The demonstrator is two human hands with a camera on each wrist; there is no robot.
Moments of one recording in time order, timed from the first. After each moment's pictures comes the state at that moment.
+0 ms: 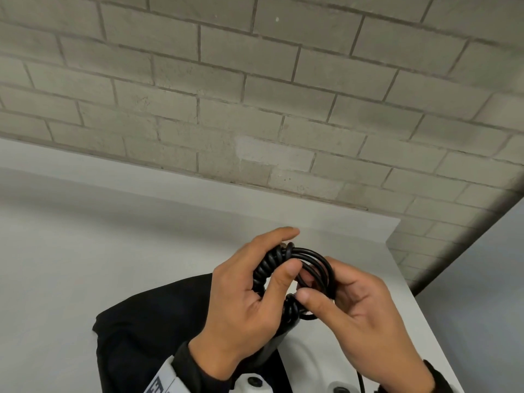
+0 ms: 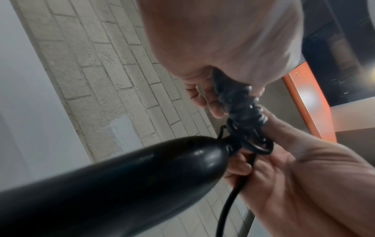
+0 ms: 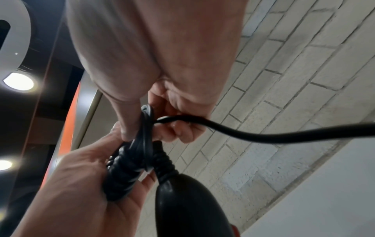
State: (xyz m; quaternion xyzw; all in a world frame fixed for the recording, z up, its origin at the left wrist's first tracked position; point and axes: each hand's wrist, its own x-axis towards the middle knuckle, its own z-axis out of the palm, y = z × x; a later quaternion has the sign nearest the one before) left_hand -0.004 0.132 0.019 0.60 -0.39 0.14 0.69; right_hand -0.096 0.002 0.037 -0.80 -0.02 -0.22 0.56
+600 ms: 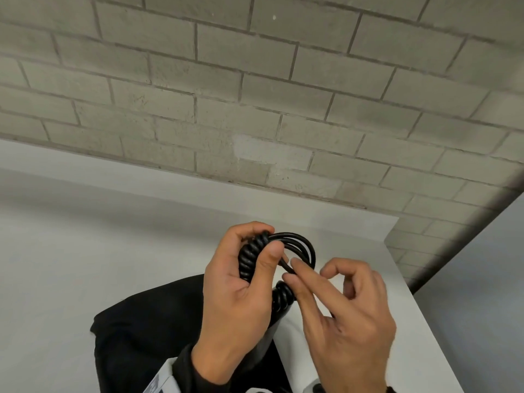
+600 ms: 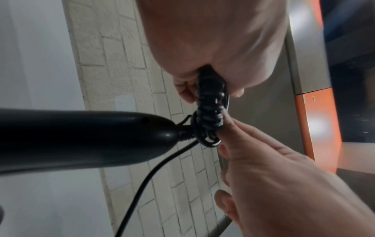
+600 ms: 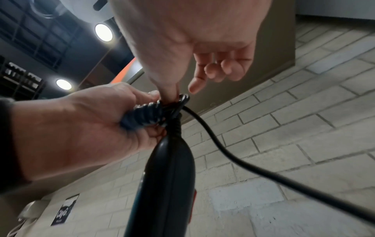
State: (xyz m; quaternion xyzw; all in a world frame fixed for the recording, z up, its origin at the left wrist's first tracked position) left_hand -0.009 0.127 0.021 0.54 -0.29 0.07 0.79; right_hand -0.088 0.030 0.018 -0.84 0.09 -0.51 0.13
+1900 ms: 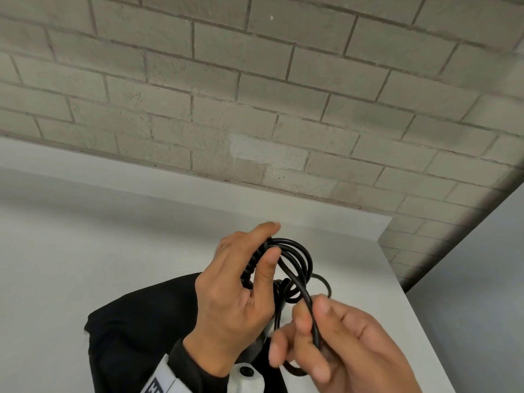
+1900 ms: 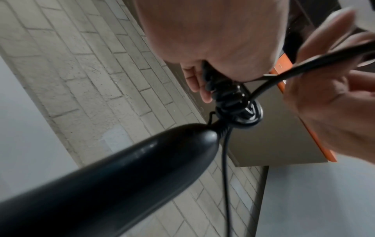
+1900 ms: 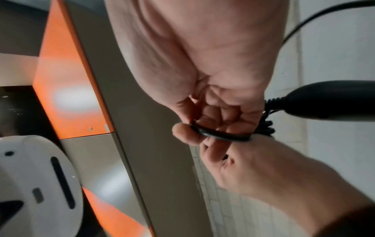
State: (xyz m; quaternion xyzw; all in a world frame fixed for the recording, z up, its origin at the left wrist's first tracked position) left_hand -0.003 0.126 0.014 0.61 -0.35 0.31 0.64; right_hand -0.122 0.039 0.049 -0.56 0.02 -0.08 0.83
